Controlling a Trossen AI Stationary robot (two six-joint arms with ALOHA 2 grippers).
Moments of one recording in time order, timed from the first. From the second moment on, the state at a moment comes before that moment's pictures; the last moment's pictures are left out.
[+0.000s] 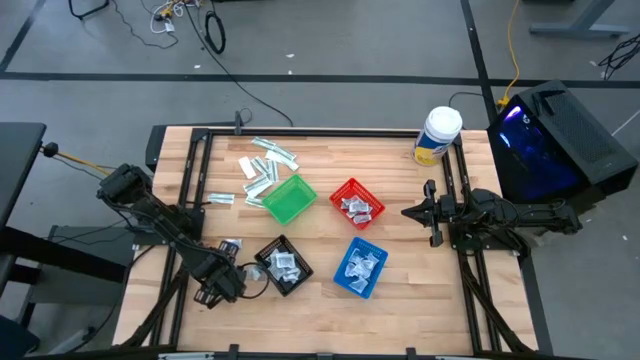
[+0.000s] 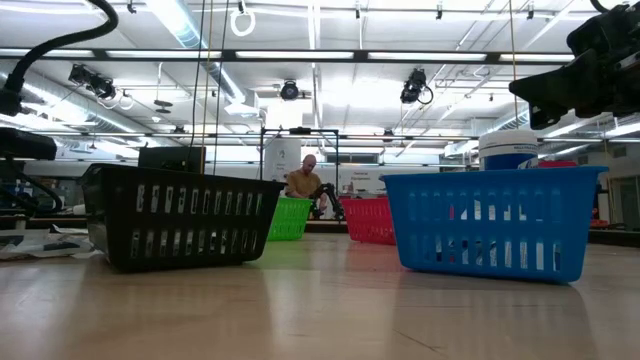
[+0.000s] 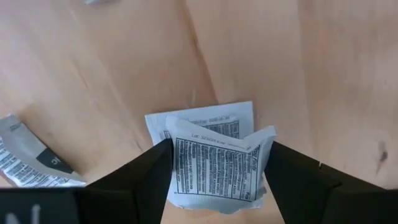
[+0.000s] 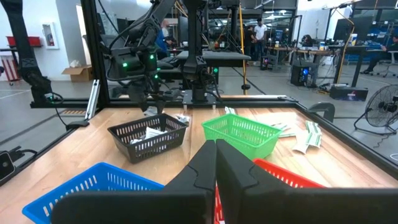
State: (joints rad) left arm -0.75 1.52 0.76 -0.82 0.07 -0.41; right arm 0.03 0.01 0.02 0.01 0.00 -0.01
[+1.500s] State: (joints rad) left arm -0.43 1.52 1.09 -0.74 -0.13 -0.06; right arm 0.03 0.01 0.02 0.01 0.00 -0.01
